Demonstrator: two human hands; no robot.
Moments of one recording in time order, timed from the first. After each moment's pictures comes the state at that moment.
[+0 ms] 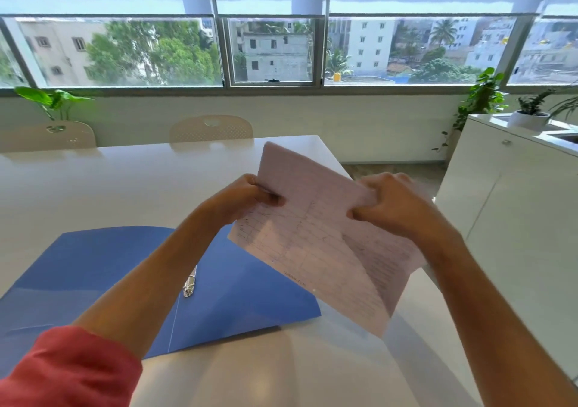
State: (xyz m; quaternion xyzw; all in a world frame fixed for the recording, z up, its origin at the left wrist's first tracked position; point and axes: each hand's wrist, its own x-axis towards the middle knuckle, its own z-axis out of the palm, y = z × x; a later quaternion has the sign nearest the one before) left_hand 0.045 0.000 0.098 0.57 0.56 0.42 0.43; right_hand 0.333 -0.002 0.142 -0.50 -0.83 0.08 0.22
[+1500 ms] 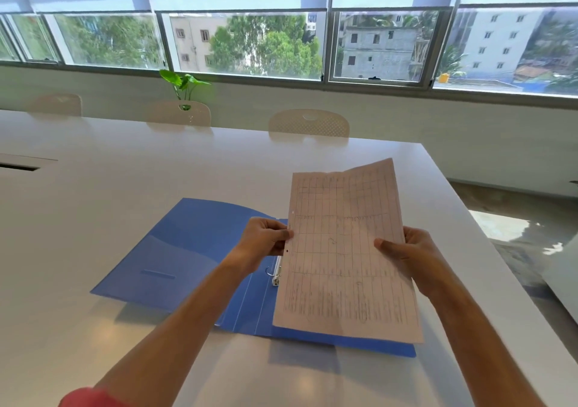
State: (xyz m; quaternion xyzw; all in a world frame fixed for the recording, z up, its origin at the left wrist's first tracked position) left_hand -0.047 -0.105 0.021 0.32 0.65 0.59 0.37; right_hand 0.211 0.016 0.052 -0.35 -0.67 0.59 0.28
